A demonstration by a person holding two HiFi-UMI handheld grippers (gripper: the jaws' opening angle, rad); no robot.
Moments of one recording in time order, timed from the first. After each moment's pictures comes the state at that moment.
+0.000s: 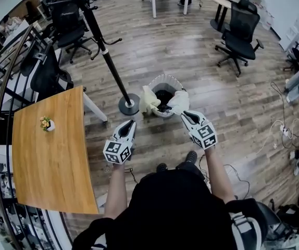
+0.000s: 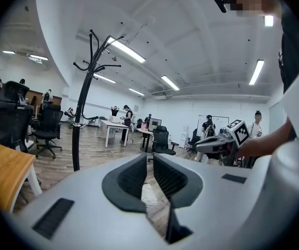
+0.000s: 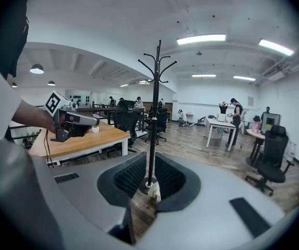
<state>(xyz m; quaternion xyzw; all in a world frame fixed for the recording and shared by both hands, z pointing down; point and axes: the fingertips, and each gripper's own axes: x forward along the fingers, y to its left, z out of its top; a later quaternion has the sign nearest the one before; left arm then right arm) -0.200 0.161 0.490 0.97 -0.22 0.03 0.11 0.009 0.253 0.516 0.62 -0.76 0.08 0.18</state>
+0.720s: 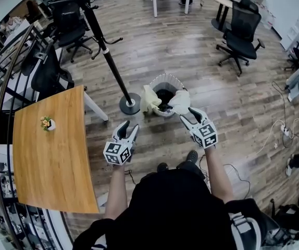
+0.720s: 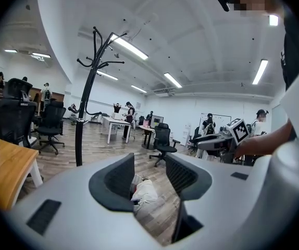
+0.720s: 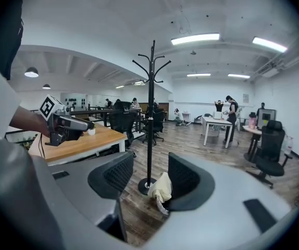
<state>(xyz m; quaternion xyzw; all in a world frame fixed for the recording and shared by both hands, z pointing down) -0.208 0.161 0.503 0.96 -0.23 0.05 0.13 0.018 0.251 0.521 0.64 -0.75 0.09 0.16</state>
